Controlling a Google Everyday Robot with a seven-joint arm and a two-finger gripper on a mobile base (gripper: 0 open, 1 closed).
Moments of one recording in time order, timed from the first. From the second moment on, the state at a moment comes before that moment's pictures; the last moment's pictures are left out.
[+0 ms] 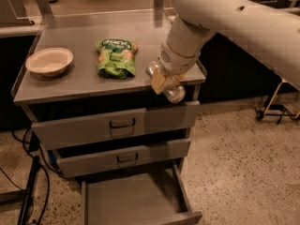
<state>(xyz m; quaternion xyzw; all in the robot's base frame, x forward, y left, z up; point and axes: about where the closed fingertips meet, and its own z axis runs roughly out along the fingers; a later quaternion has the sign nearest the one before) 0.583 -0.038 0.853 -0.31 0.94 0.09 0.14</state>
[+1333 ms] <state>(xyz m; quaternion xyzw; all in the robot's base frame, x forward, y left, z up) 0.515 -0.025 0.780 -0.30 0.94 0.13 0.09</state>
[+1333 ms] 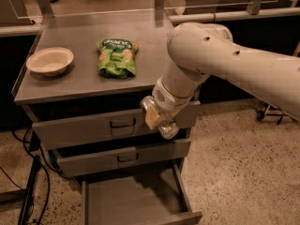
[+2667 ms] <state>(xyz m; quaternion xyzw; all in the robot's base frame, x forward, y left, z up) 0.490 -0.007 0.705 -0.30 0.94 0.15 0.05</state>
